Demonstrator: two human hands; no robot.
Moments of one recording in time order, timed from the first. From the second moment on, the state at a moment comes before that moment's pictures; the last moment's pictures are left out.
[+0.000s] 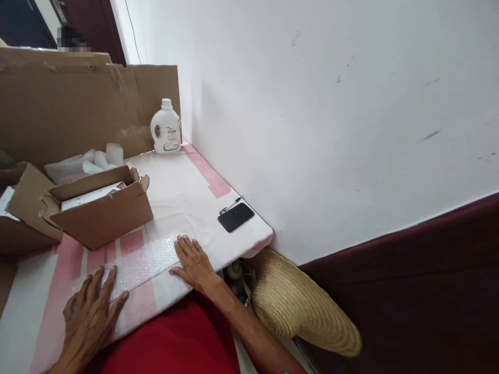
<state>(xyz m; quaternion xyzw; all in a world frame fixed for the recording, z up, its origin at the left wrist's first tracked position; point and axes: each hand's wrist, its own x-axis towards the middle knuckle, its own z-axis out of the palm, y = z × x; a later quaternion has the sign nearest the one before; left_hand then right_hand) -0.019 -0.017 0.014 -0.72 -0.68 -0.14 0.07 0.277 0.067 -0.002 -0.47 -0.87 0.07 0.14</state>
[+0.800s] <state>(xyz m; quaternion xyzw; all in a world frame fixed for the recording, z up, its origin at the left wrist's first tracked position) -0.036 -0.056 0.024 -0.84 -0.52 -0.16 0.06 0.287 0.133 0.011 -0.40 -0.90 -0.05 0.15</state>
